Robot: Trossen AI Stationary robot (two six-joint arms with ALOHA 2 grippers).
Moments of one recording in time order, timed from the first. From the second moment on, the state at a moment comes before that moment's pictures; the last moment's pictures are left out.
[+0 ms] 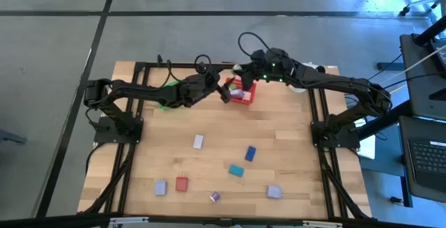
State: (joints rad) left arm 0.19 1.57 1.01 0.45 -0.57 0.01; right arm -0.39 1.43 1.14 -0.10 -0.01 0.35
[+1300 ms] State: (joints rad) left arm 0.11 1.13 1.01 0.11 -0.56 -0.24; right arm -0.44 1.80 1.14 -0.40 0.10 0.31
